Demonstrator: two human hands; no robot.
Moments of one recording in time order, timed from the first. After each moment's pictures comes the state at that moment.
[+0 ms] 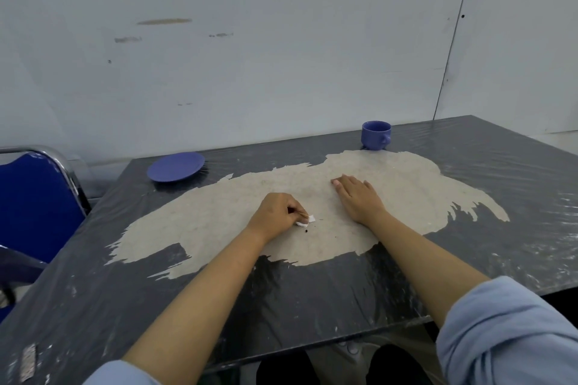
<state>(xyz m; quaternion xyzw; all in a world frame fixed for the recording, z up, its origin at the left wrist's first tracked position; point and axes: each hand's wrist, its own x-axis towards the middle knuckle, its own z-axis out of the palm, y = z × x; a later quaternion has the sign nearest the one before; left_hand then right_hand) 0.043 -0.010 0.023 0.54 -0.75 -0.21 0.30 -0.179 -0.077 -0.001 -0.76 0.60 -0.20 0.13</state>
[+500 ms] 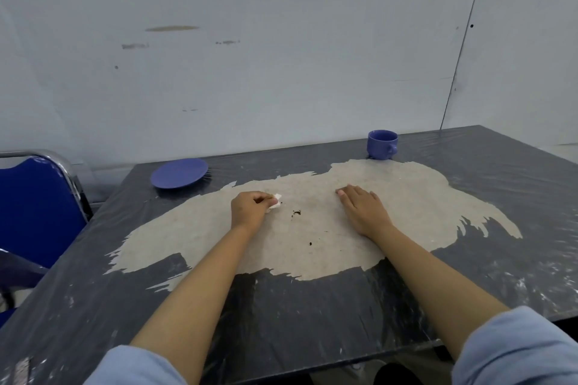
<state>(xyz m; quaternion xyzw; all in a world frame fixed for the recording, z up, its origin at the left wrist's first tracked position) 0.089 -0.044 0.016 0.66 -0.55 -0.21 0.47 -0.179 -0.078 -0.003 -0.77 0.59 -0.21 0.12</state>
